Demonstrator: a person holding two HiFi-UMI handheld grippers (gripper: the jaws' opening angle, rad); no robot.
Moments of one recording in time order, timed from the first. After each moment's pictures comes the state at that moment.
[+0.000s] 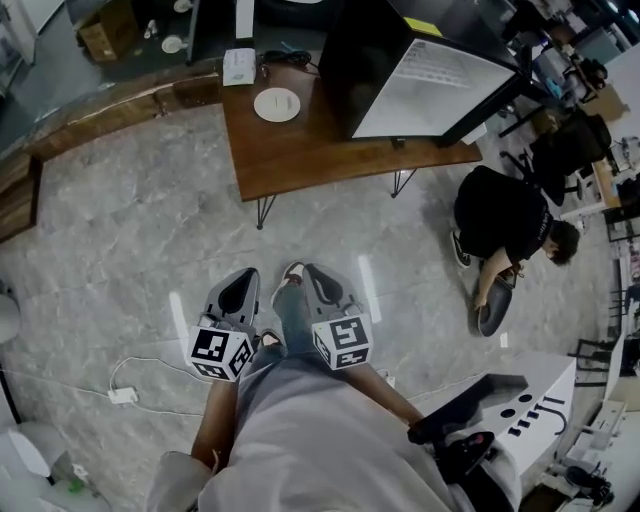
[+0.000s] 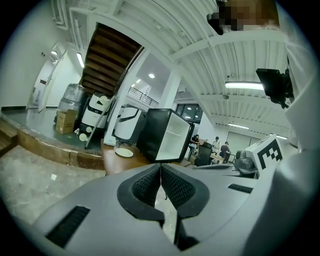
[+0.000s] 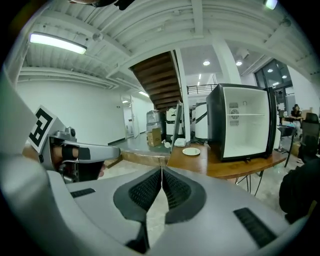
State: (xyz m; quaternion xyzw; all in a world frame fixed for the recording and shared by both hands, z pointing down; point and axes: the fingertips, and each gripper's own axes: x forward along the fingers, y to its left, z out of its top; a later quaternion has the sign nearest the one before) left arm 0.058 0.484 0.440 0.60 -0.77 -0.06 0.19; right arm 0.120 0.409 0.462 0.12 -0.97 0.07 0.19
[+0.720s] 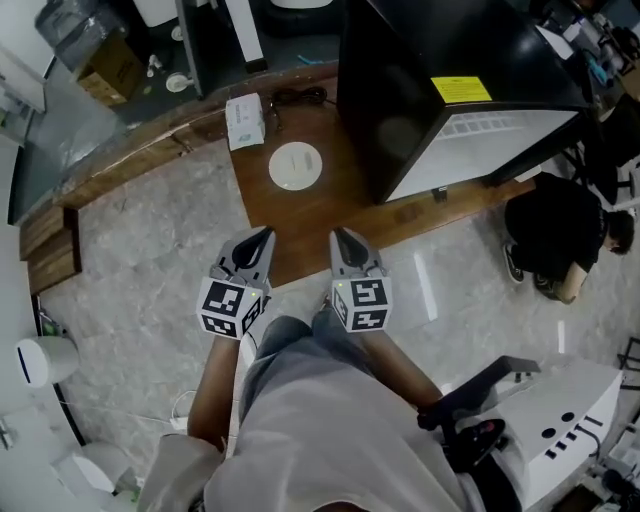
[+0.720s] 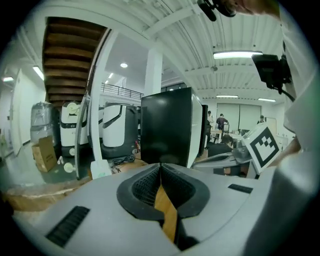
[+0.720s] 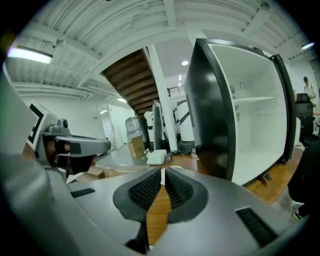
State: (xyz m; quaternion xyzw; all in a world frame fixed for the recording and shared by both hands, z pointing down) left arm -0.210 0.157 0.427 0.66 -0.73 0.10 0.15; right arm -0.133 0.079 0.476 0.19 -0.96 0.13 0.15
